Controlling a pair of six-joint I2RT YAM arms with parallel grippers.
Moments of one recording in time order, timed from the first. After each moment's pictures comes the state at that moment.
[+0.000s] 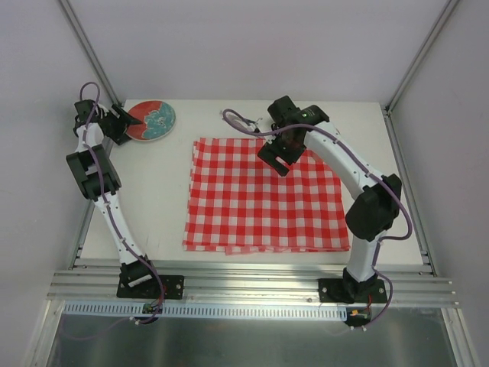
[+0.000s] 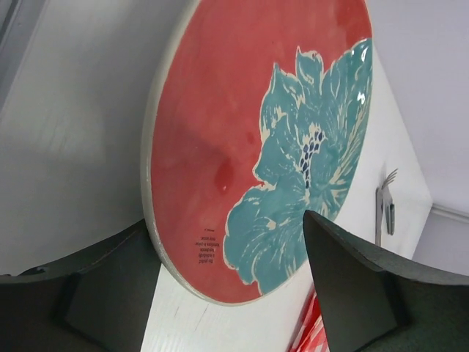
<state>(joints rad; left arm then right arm) 0.46 2.55 2.17 -0.46 0.65 -0.56 0.60 1.88 1.90 -1.23 0.04 -0.40</state>
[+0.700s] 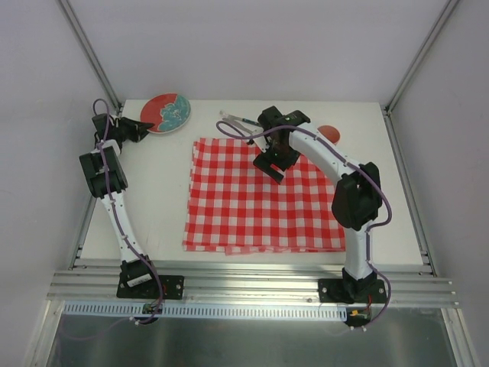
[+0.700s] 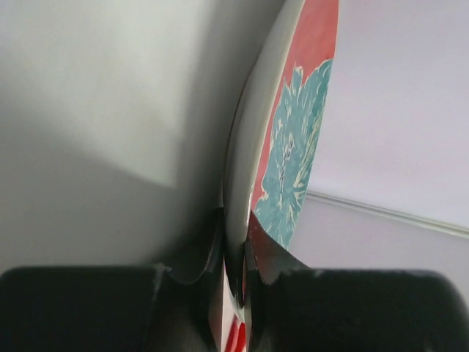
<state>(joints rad) 0.40 2.71 2.04 0.16 0.87 -1.14 0.61 2.03 1.90 -1.24 0.07 -0.39</state>
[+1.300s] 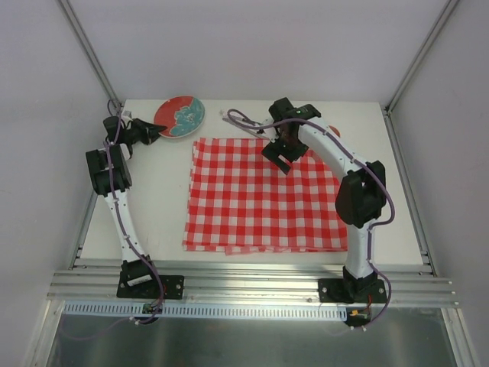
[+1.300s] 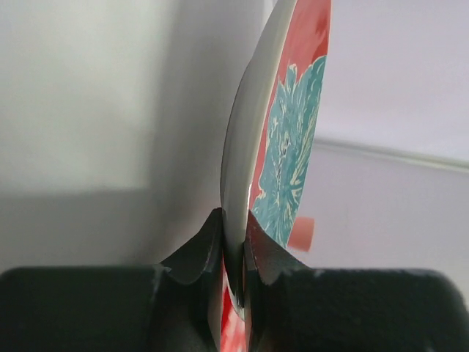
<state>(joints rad) 0.35 2.66 1.86 0.48 1.00 -1.26 0.53 2.04 1.93 -1.21 0.11 -0.39</state>
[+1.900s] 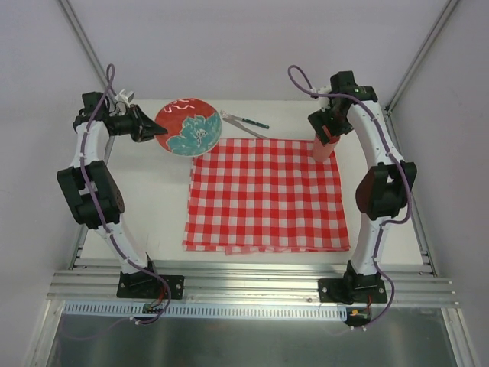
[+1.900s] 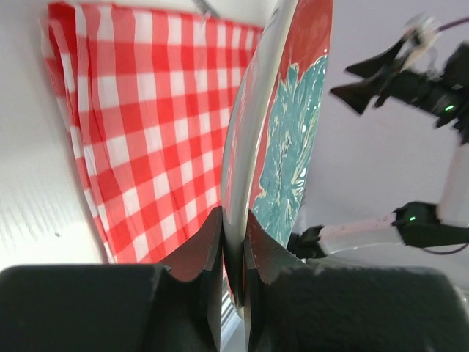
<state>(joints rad) 0.33 1.90 1.64 -0.65 1.18 -0.40 0.19 2.04 2.07 -1.17 0.08 -0.40</state>
